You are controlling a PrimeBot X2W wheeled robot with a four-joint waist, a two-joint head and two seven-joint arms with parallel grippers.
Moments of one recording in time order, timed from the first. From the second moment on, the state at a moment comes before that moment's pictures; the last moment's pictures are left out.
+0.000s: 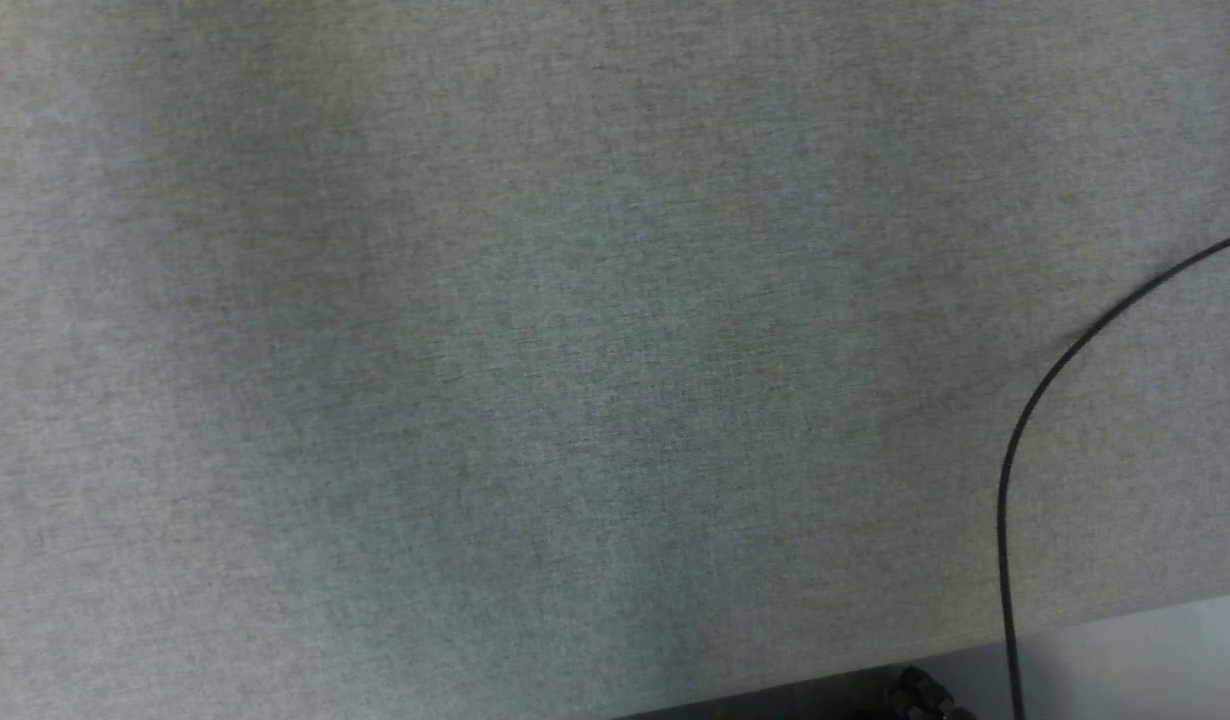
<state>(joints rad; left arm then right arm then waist) -1.91 0.46 -0.46 0.90 -0.37 0.00 0.05 -1.85 -0.28 0.65 0.82 0.75 0.15 -0.09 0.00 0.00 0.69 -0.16</state>
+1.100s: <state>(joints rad) 0.03 0.52 -0.44 -0.15 -0.64 0.39 0.15 -0.20 -0.42 0.41 0.30 0.68 0.16 0.10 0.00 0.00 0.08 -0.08</state>
